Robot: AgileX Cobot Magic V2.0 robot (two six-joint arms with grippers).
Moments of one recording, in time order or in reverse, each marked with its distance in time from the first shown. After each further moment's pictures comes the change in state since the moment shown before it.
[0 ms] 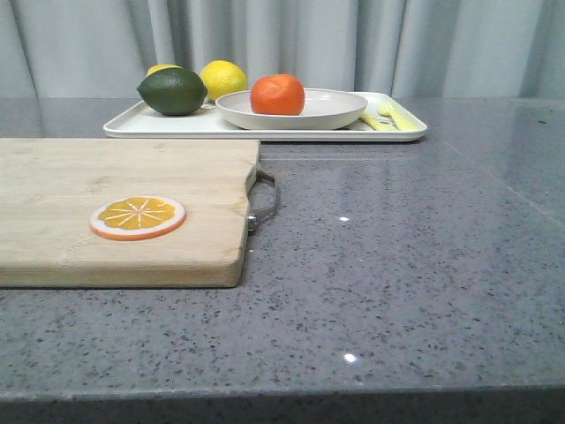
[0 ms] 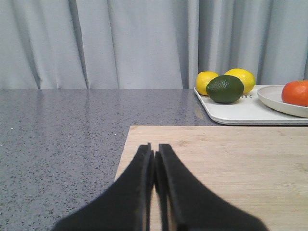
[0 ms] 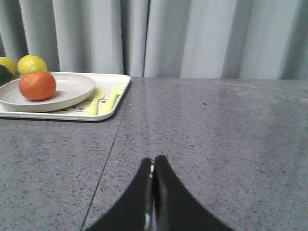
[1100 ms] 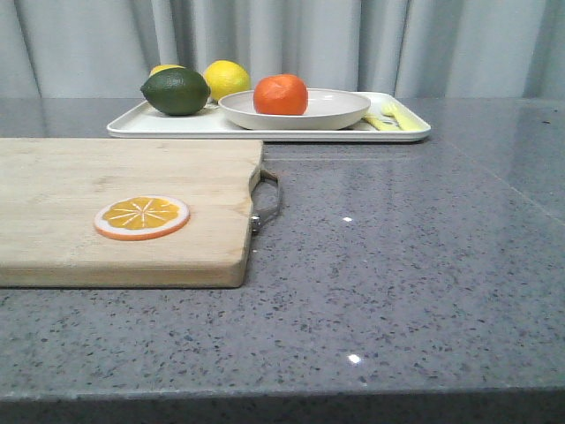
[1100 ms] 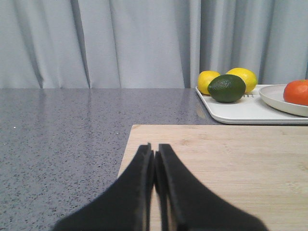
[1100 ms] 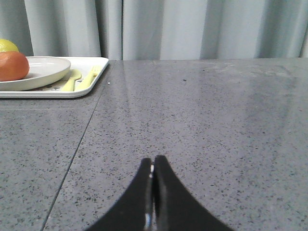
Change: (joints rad) left arm 0.000 0.000 0.000 0.002 0.002 0.000; right arm -0.063 -0.167 0.128 -0.002 0.053 0.012
